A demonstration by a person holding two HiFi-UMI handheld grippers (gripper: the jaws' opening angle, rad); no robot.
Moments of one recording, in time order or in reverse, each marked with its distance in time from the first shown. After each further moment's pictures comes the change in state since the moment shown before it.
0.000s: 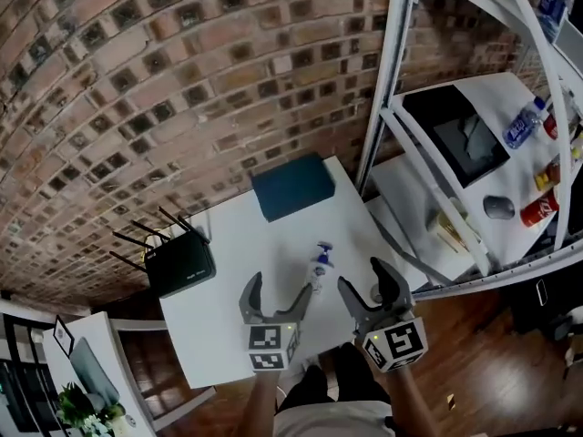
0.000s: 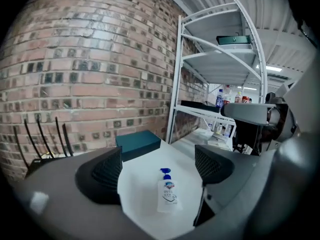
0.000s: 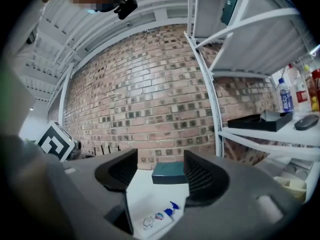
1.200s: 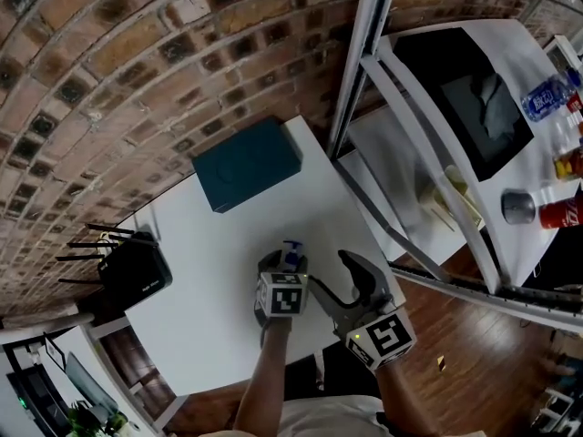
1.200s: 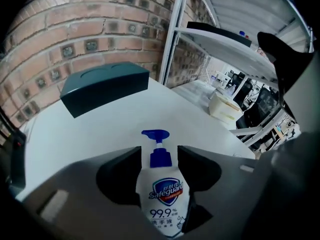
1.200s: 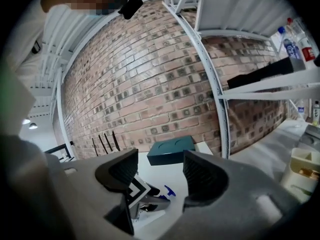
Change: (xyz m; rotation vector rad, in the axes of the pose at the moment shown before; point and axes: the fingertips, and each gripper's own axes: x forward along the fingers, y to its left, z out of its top) left arm 0.194 -0.029 -0.165 0.031 0.601 -0.083; right arm 0.068 -0.056 -0.092 0.150 0.191 0.084
